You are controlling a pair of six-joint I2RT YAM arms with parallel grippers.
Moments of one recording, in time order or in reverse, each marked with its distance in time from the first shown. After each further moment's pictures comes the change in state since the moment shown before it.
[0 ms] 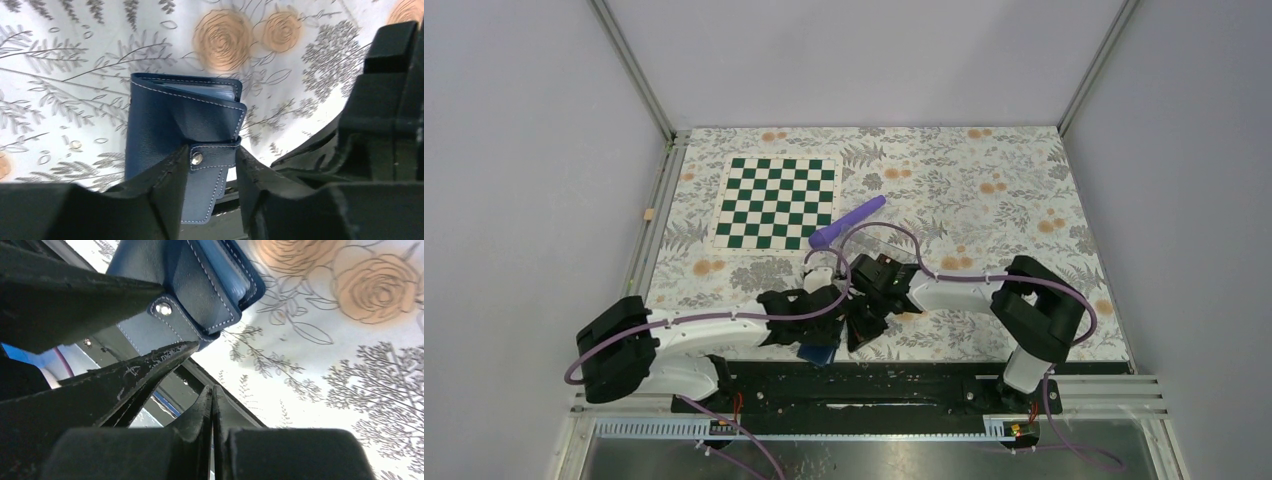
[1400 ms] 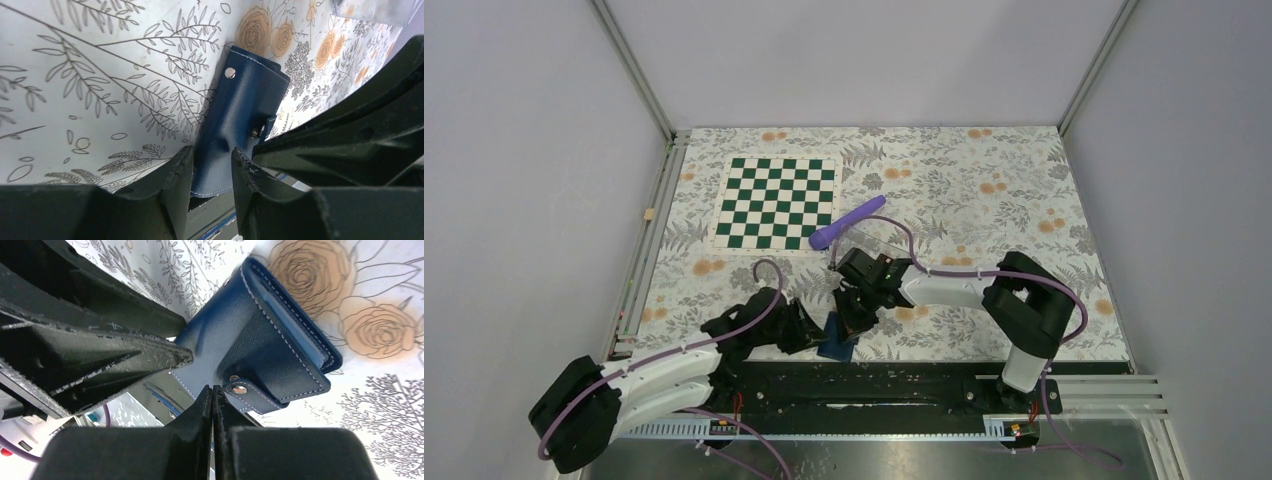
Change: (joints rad) left arm 0.345 -0.446 -0.468 0.342 0.401 -0.170; right arm 0.011 0.044 0.077 0.017 0.014 0.070
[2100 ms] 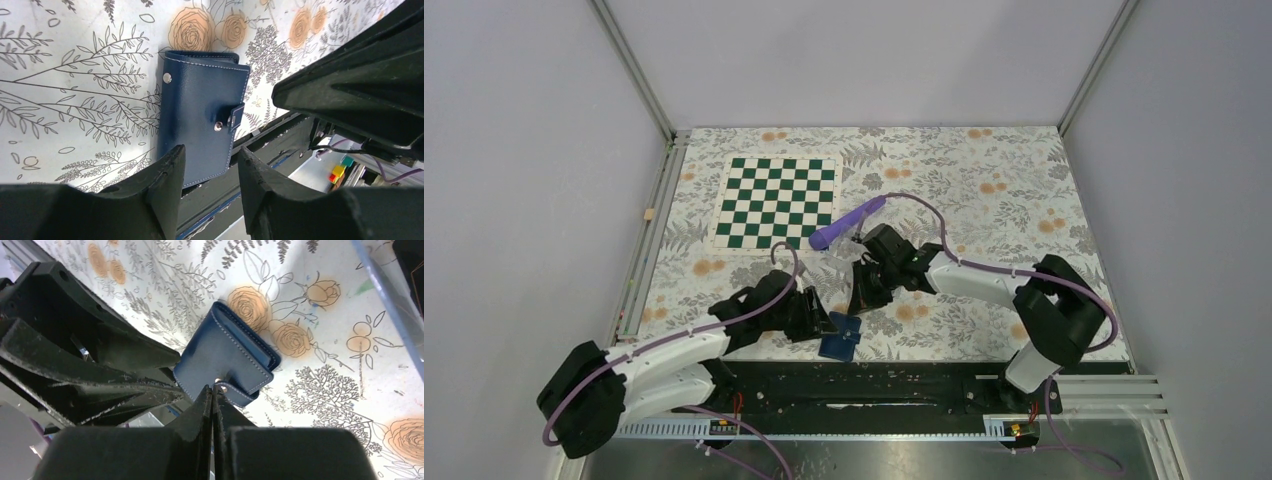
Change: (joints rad) left arm -0.005 0.101 0.180 -0.077 0.055 0.156; right arm -0.151 -0.141 -0.048 0.031 -0.001 0.002
